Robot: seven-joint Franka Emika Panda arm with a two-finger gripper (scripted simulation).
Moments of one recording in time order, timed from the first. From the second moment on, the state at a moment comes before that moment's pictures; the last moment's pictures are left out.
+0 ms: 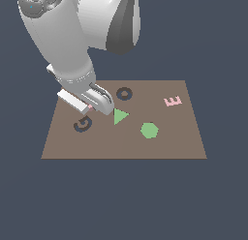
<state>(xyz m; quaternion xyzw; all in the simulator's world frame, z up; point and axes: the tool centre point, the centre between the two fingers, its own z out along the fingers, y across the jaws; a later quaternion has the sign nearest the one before) -0.033 -0.118 0.035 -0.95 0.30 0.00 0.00</state>
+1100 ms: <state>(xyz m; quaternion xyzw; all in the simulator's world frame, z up) 0.041 -0.133 0.040 -0.89 0.45 0.00 0.00</state>
